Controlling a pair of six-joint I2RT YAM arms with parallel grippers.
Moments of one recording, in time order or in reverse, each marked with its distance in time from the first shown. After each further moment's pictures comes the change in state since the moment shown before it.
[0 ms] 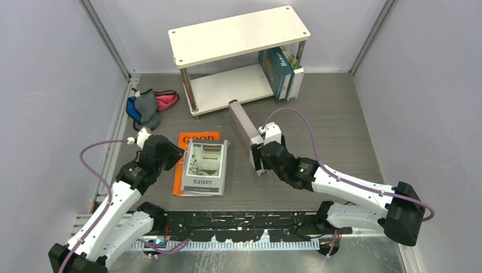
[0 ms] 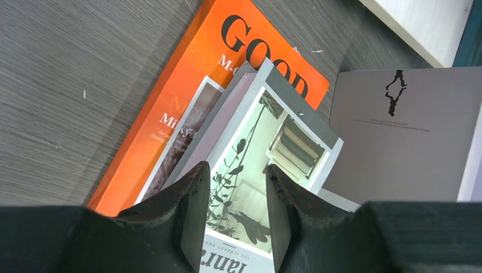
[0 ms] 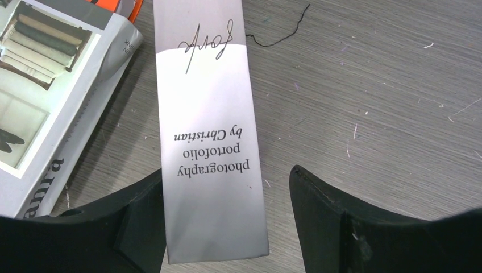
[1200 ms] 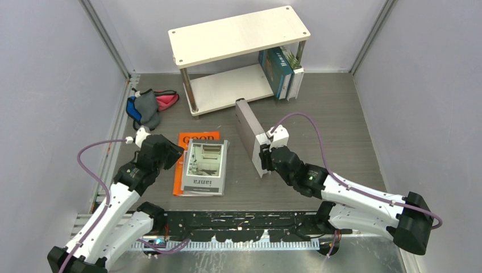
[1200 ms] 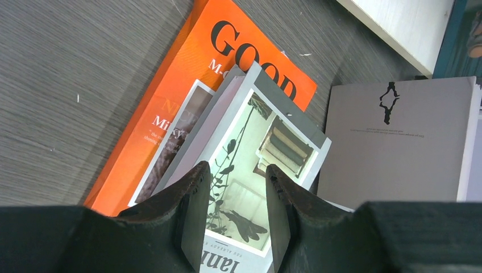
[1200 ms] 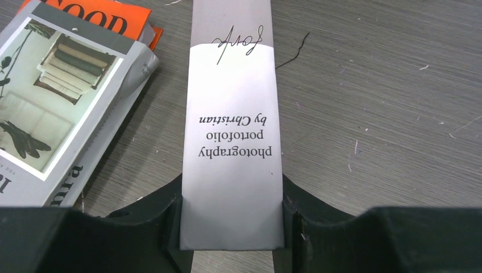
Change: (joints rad) left arm 0.000 -0.014 0.016 -0.002 0.000 0.003; right arm 0.005 -0.143 -0.126 0.146 0.003 -0.024
